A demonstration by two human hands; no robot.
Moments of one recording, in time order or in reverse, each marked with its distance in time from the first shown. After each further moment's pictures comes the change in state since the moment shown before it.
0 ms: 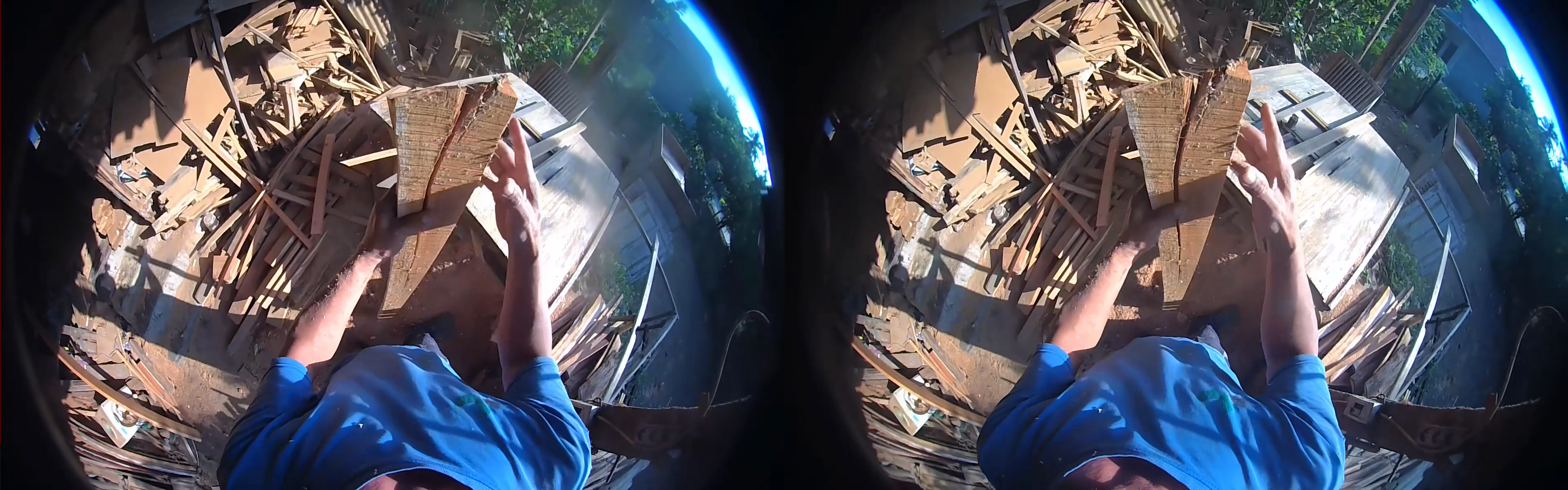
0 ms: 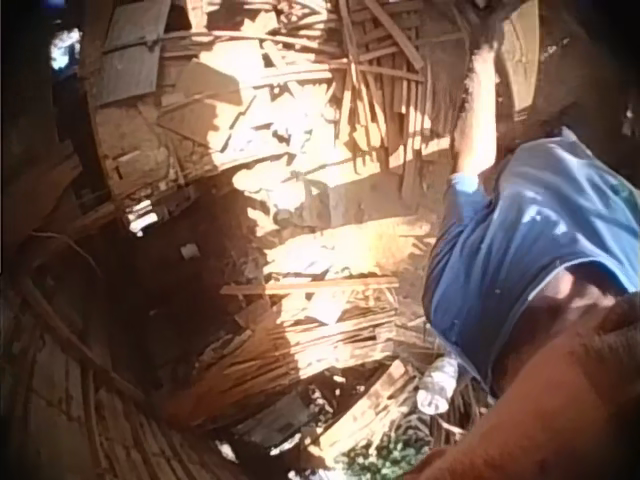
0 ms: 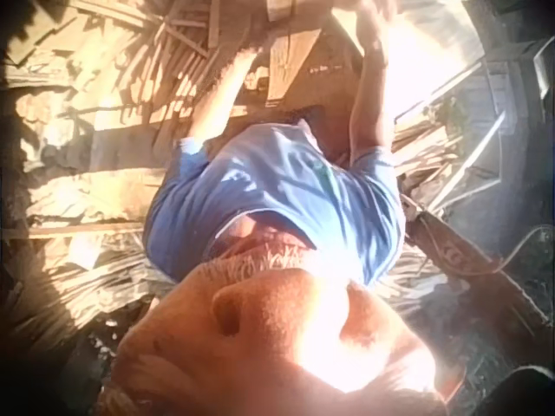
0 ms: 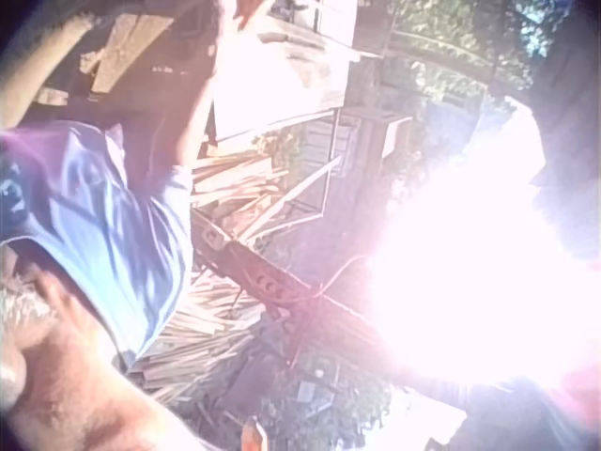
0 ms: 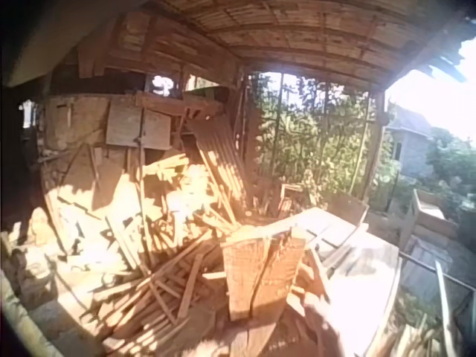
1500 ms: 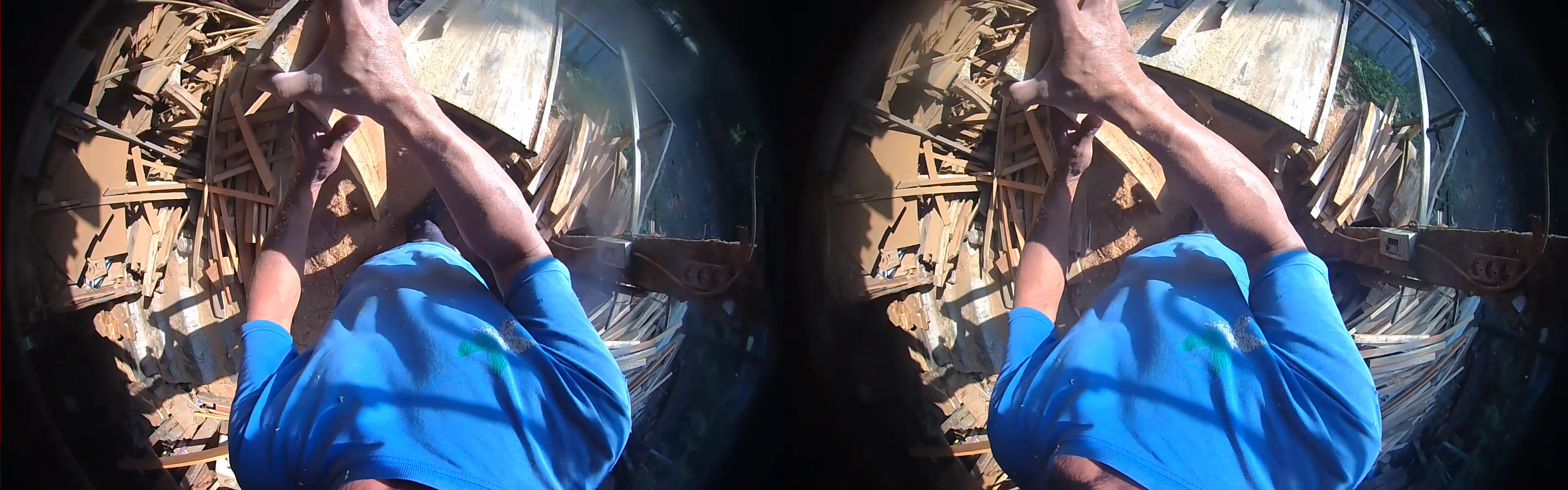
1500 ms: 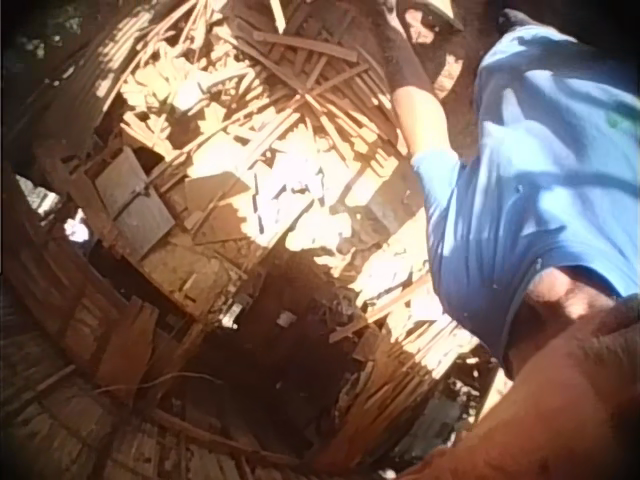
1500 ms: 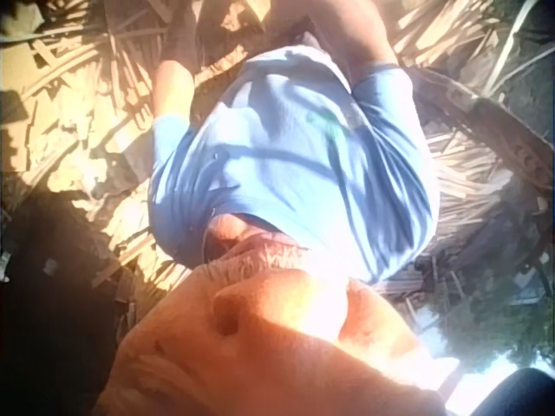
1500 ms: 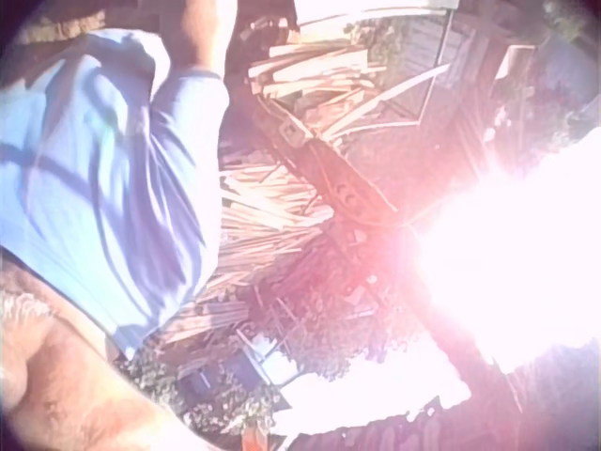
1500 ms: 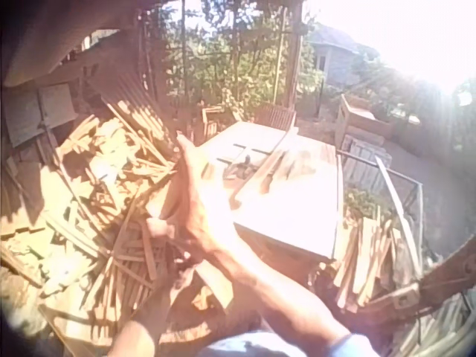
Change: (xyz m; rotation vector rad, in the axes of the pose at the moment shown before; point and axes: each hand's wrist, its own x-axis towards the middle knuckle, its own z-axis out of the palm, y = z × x) left_hand 0.017 -0.071 0.022 0.360 -0.167 0.367; right_hand 0.016 0.025 0.015 -0.593 0.103 -0.335
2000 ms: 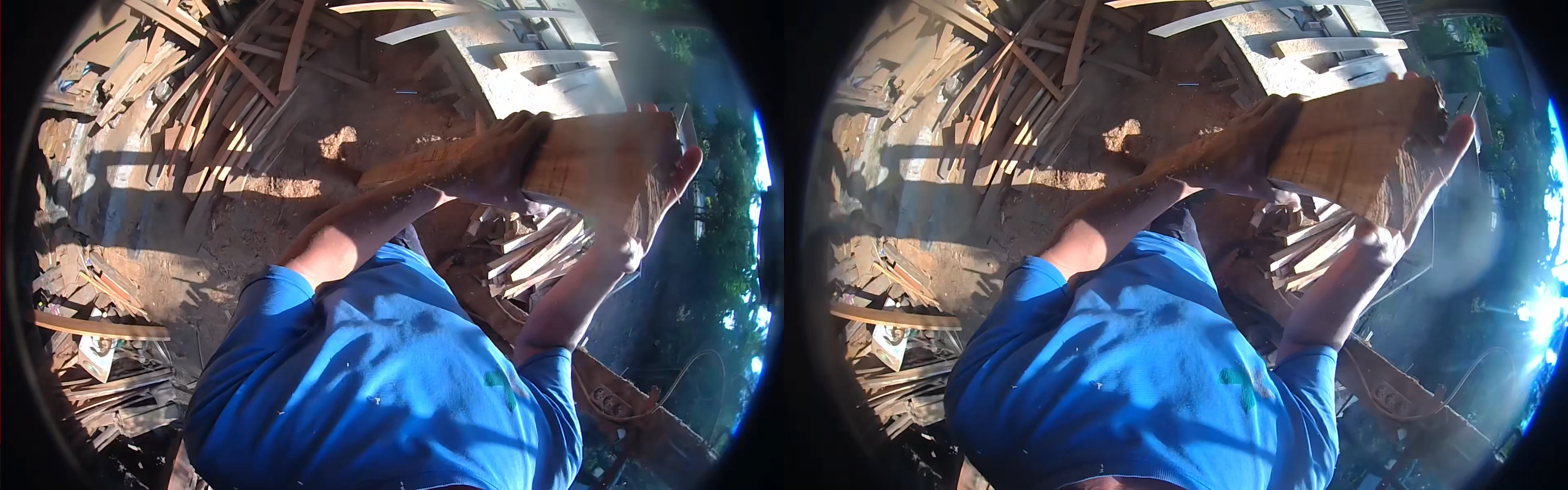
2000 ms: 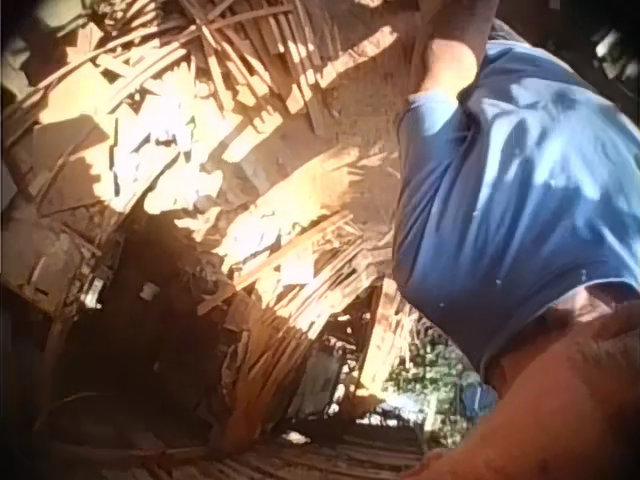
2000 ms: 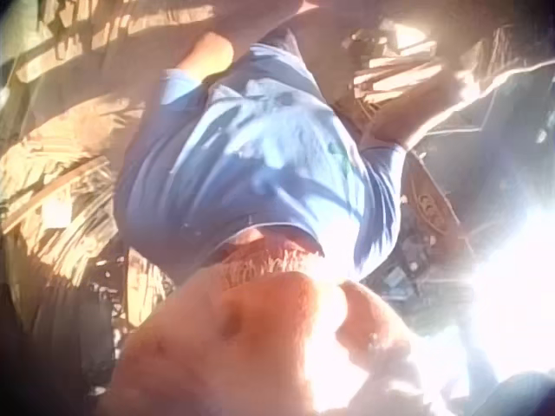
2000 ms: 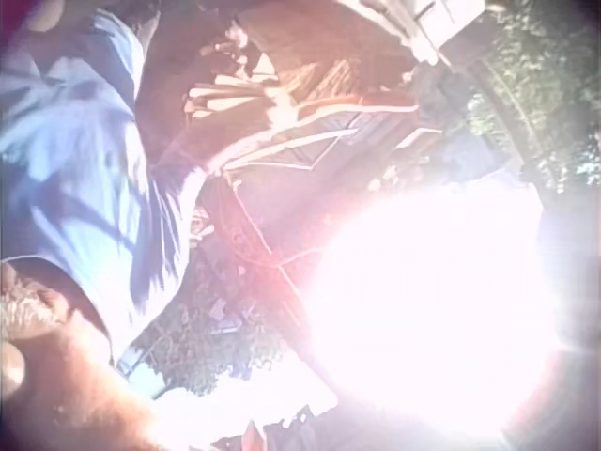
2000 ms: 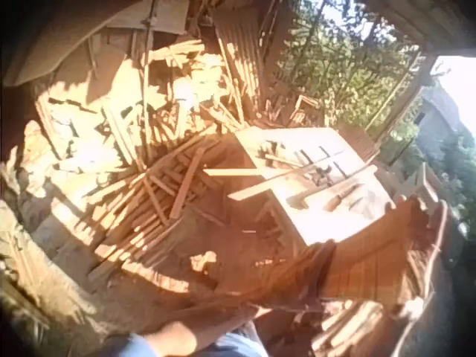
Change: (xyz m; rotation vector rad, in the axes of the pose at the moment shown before) left_hand 0.000 0.038 0.051 -0.061 -0.040 0.040; right_hand -0.023 -0.021 -0.071 0.319 0.066 0.393
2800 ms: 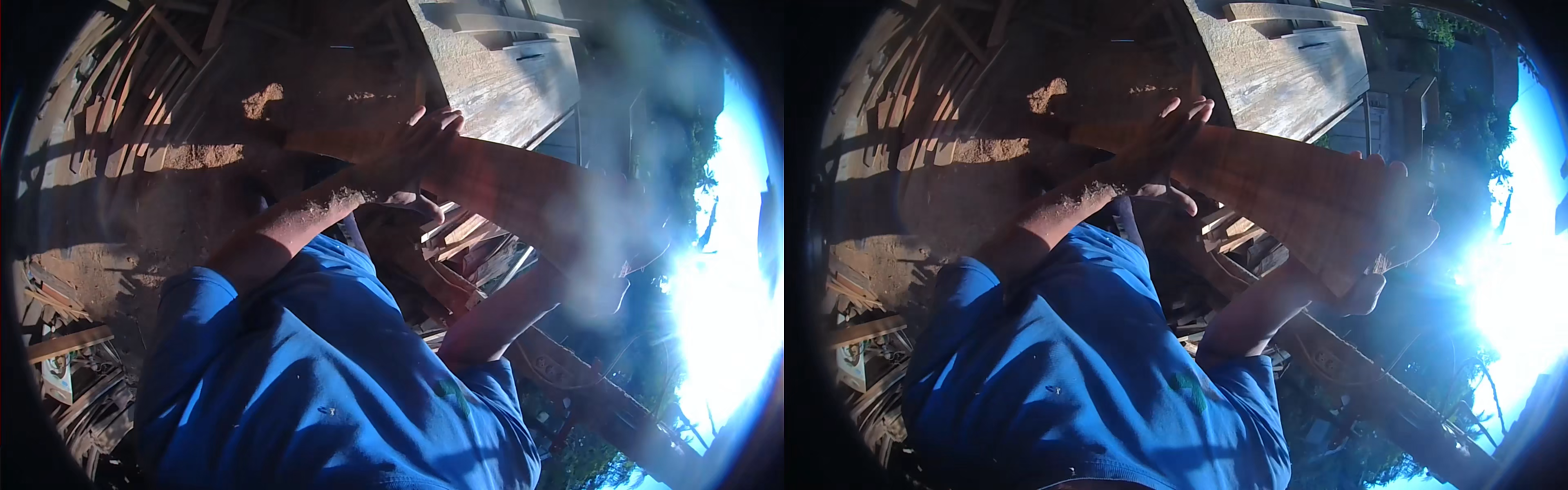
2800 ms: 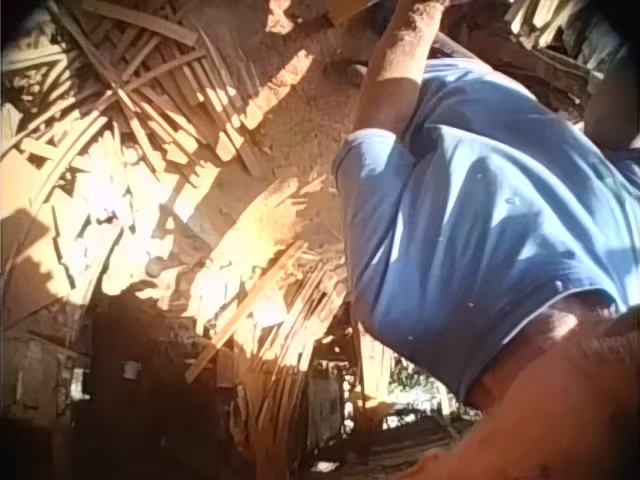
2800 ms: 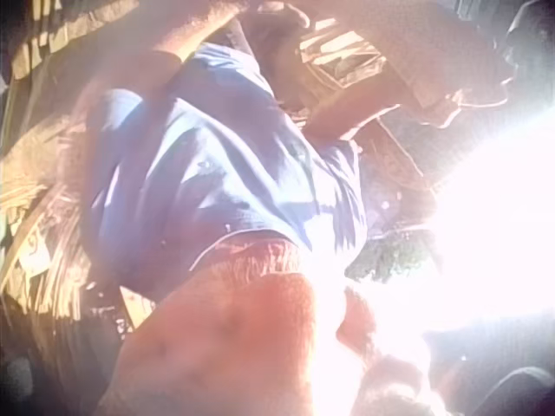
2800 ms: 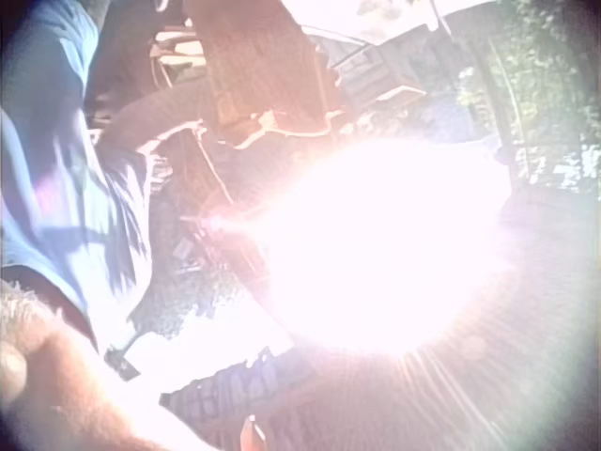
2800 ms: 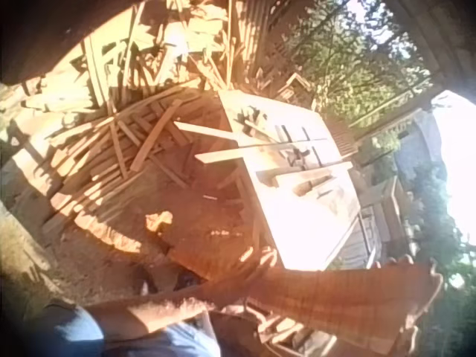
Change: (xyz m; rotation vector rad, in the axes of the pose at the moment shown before) left_hand -0.076 -0.068 0.037 0.075 -0.091 -0.097; right_hand -0.040 0.009 -0.037 0.152 0.024 0.174
